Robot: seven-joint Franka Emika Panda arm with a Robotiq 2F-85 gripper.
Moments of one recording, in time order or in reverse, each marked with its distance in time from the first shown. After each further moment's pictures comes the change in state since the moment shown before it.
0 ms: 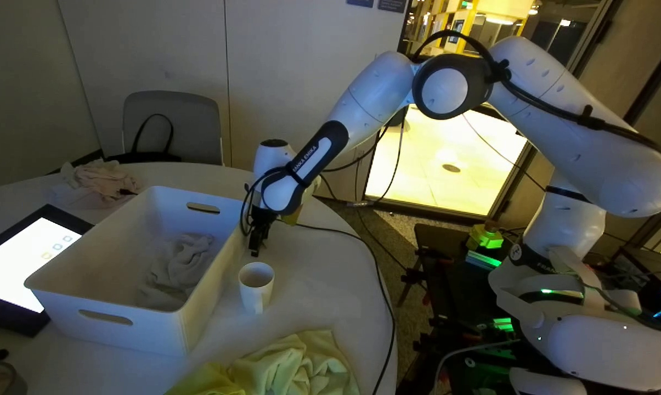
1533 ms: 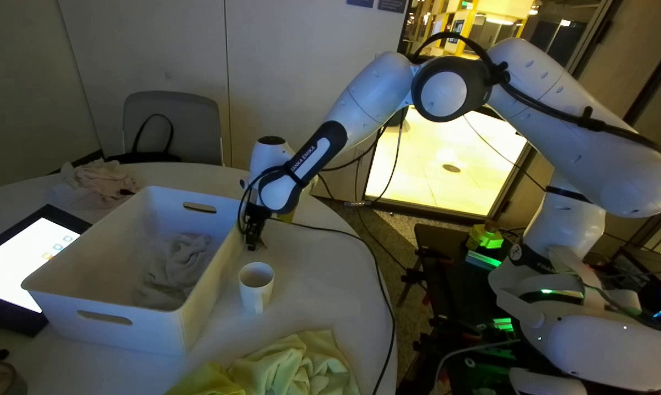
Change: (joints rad) arm 0.013 0.009 -0.013 0.036 -0.024 0.018 0.000
